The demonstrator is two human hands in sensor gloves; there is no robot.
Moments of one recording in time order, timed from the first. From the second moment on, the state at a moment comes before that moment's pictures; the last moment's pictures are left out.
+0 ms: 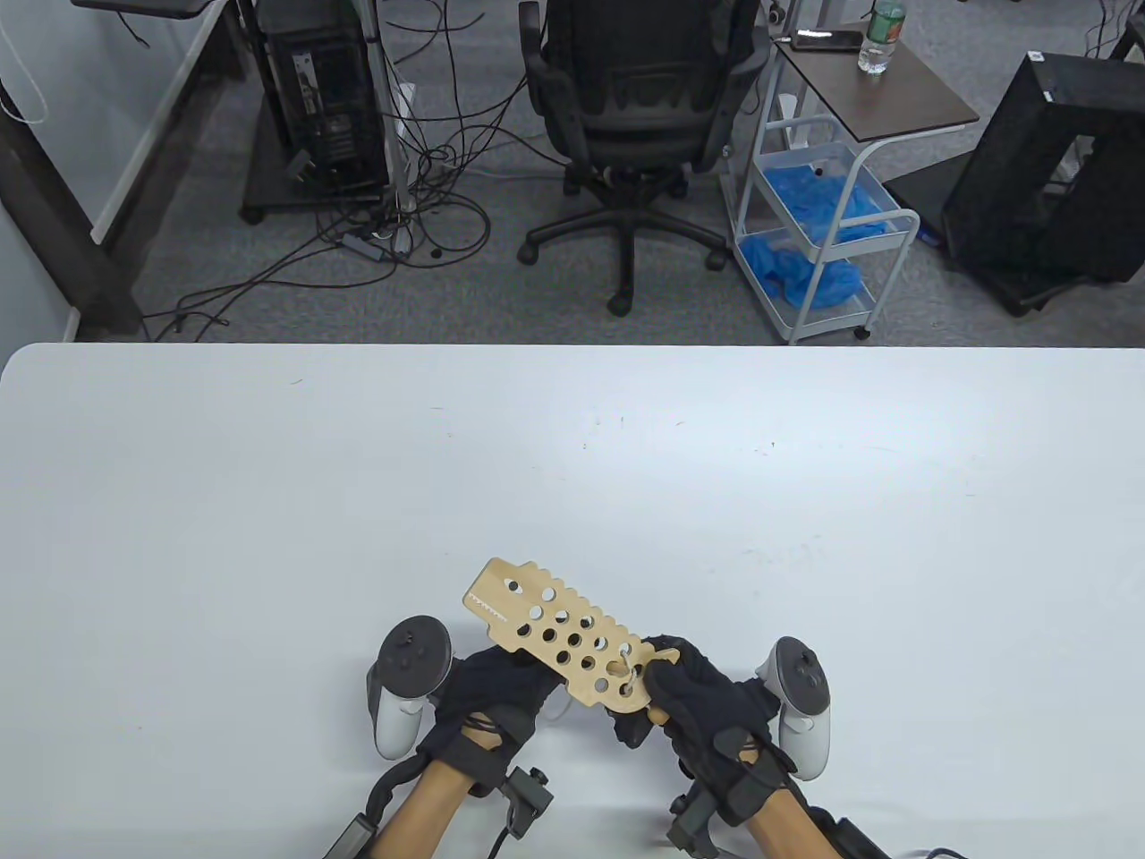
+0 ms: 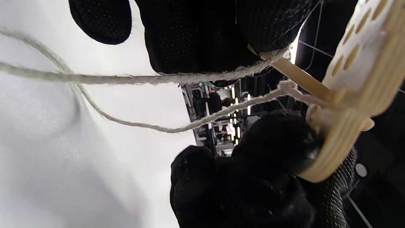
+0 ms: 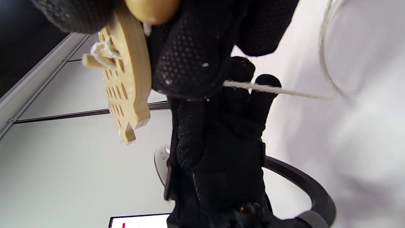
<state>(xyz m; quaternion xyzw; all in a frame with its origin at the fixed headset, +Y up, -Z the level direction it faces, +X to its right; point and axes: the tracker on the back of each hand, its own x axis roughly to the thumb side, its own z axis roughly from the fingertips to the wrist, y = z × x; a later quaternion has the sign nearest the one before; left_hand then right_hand) -0.134 -0.742 -0.241 -0.13 -0.13 0.61 0.77 0.123 -0.763 -0.221 0.12 0.17 0.61 0.76</state>
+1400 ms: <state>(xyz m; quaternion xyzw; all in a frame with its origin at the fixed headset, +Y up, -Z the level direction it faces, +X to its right) -0.119 -0.739 -0.235 -0.17 -0.21 0.69 0.67 0.139 -0.740 -0.222 0.13 0.05 0.74 0.66</state>
